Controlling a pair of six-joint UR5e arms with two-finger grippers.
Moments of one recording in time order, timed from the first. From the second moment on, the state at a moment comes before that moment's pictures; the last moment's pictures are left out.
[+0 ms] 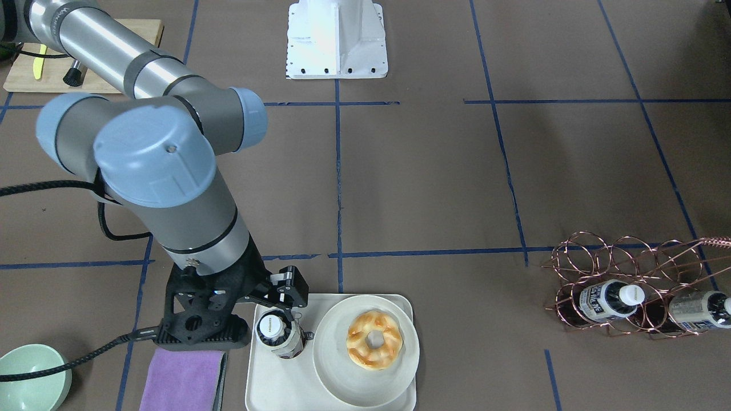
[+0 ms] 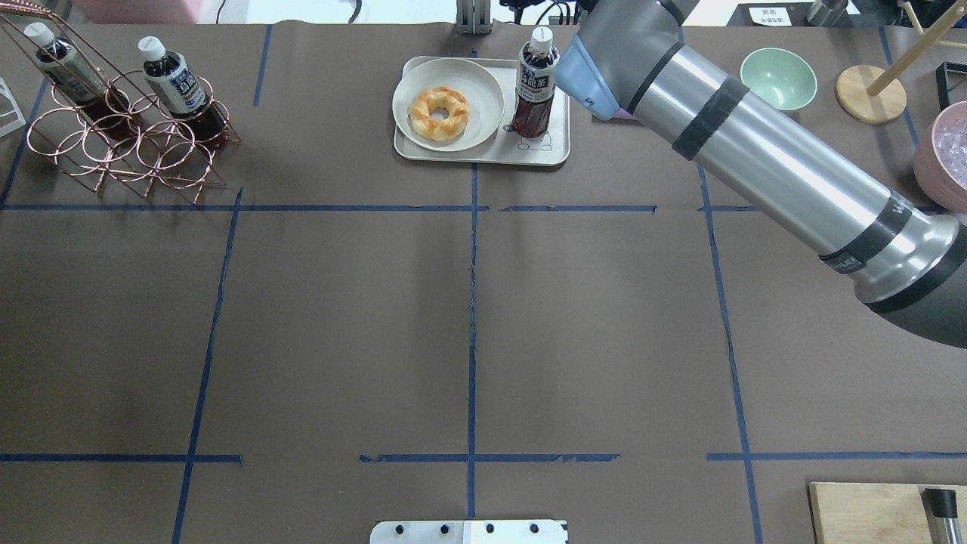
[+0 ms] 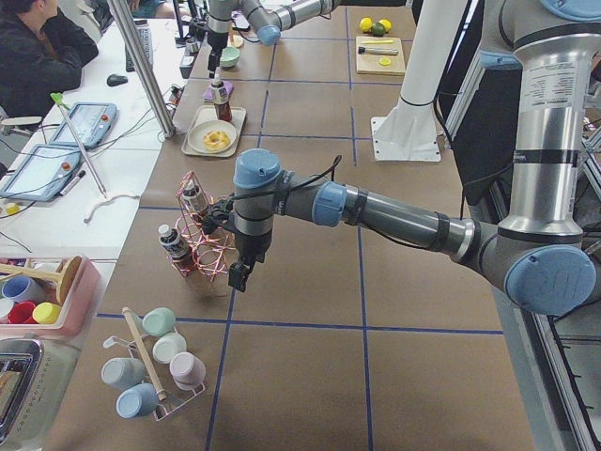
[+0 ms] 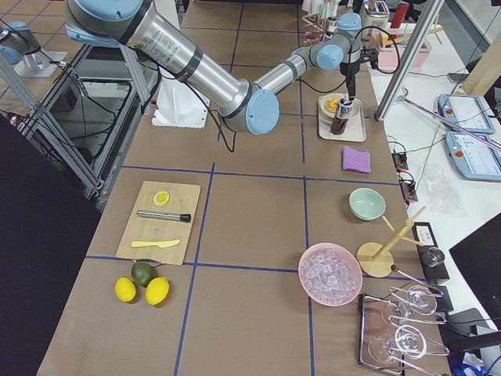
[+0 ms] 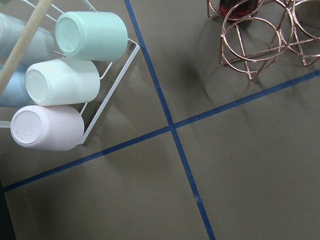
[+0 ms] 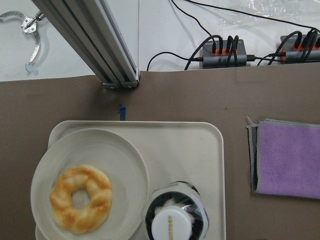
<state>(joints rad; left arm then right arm) -1.52 -1.54 -1.87 -1.52 -2.16 0.17 0.97 -0.57 1.25 -1.44 2.05 0.95</state>
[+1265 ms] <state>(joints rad) -1.63 -1.50 -1.70 -1.51 -2.32 0.15 1.38 -1.55 1.98 -1.72 2.33 0.03</state>
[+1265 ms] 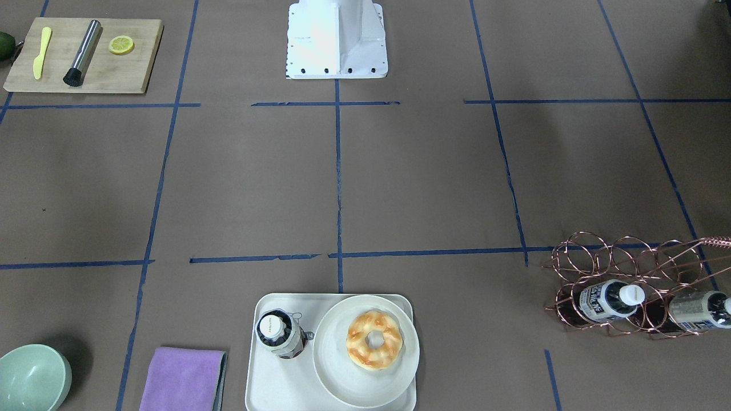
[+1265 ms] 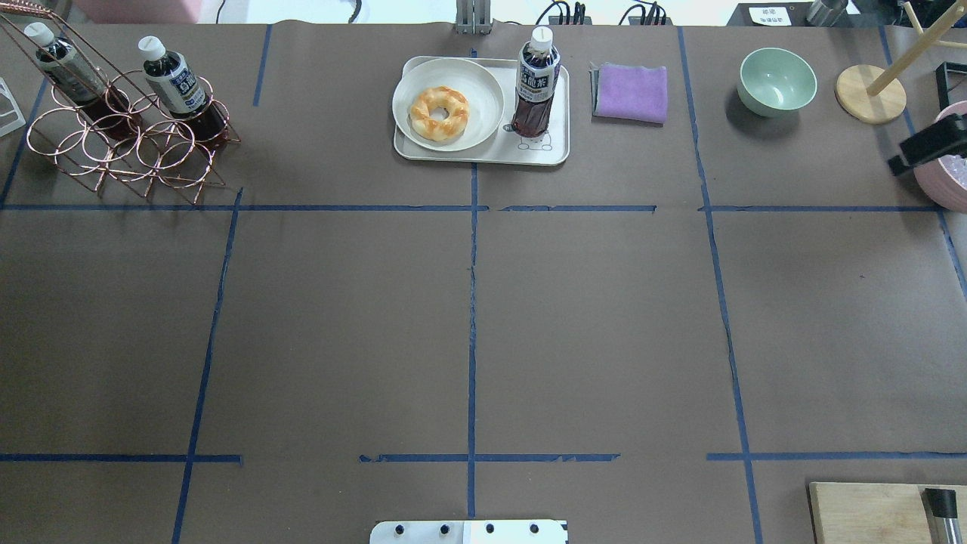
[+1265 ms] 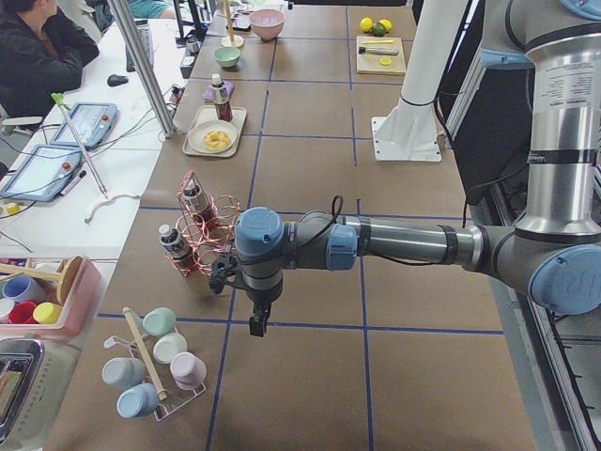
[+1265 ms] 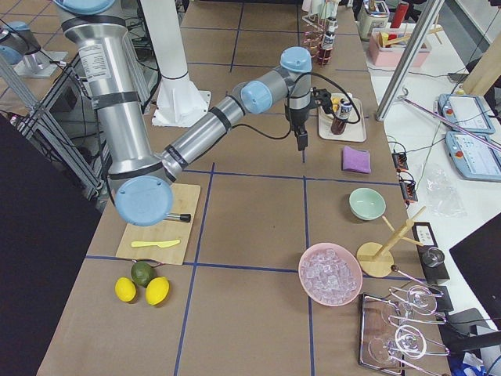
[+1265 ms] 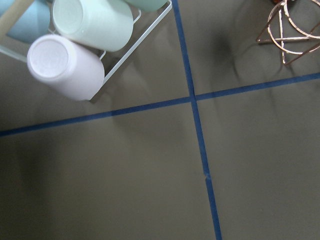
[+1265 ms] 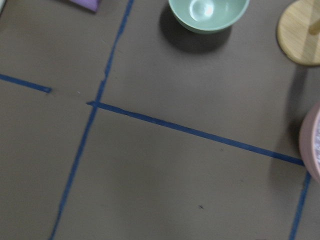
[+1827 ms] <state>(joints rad) -1.62 -1.50 -1.67 -1.52 -2.40 0.06 1.55 -1.63 1.79 -1.72 2.40 -0.26</state>
